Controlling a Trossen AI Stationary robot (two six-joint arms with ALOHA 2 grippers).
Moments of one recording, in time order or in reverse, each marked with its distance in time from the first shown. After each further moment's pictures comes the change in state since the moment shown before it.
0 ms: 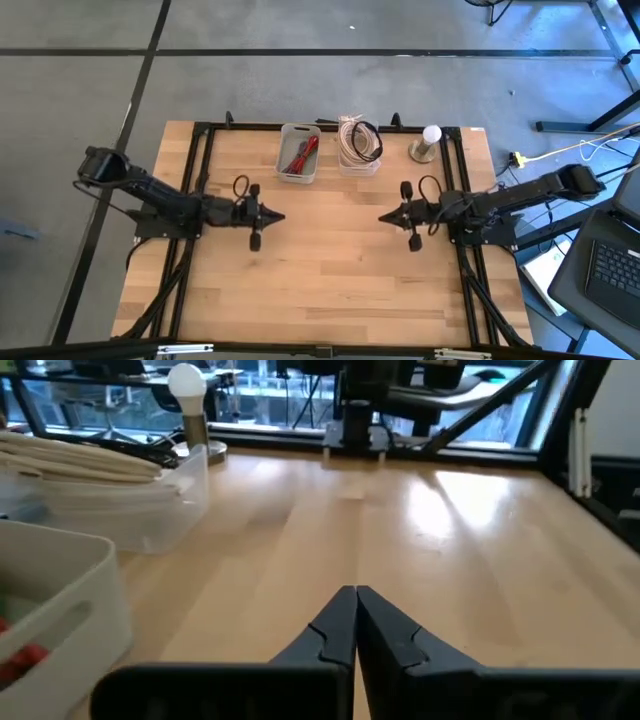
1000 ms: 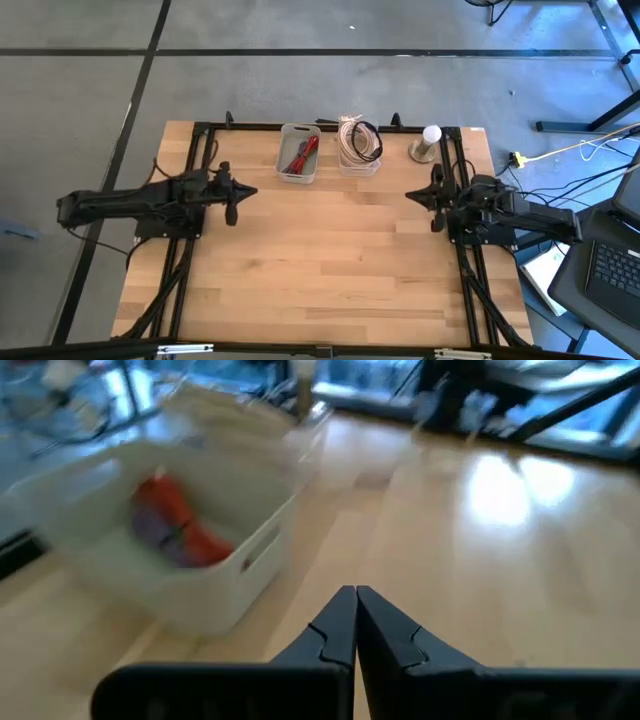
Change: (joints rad) left arm 0.400 -0.854 0.003 -0.959 0.253 -0.013; right arm -0.328 -0.791 0.005 -0.770 -0.130 0.046
